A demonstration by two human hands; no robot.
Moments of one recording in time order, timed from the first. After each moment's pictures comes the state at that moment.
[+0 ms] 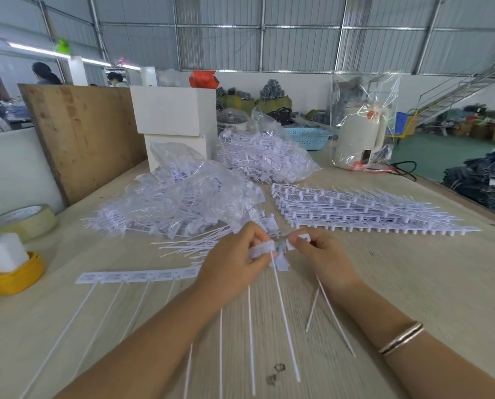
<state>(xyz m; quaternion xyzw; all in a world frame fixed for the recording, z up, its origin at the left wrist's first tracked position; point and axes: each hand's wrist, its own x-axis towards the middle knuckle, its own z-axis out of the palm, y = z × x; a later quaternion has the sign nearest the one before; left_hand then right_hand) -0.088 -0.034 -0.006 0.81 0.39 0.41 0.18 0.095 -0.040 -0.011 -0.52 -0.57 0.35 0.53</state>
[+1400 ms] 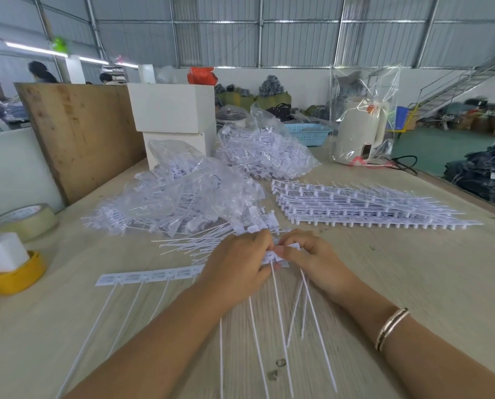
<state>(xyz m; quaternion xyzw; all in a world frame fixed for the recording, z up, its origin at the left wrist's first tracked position) -0.083 -0.040 0.001 0.88 0.41 0.25 -0.06 0.084 -0.051 -0.005 -0.50 -0.65 0.34 0.46</state>
